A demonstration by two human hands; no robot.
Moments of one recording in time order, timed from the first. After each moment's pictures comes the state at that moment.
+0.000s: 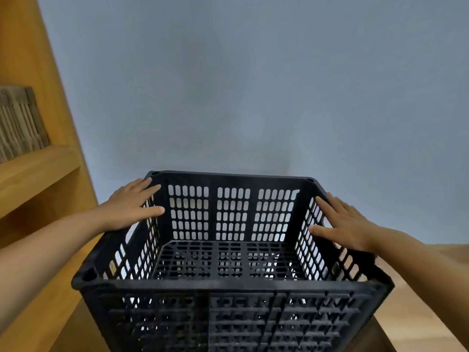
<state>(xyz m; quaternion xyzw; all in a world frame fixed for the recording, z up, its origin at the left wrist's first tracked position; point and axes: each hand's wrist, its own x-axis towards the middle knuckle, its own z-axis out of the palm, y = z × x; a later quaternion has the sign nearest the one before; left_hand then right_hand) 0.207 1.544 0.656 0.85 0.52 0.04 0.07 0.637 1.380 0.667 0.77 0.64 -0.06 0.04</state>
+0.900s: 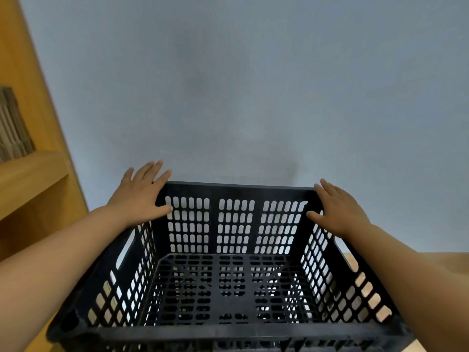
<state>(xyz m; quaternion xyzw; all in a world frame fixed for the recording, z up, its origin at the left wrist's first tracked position) 0.238 1.609 0.661 0.85 0.51 0.06 -0.13 0.649 1.468 0.665 0.77 0.62 0.11 -0.06</state>
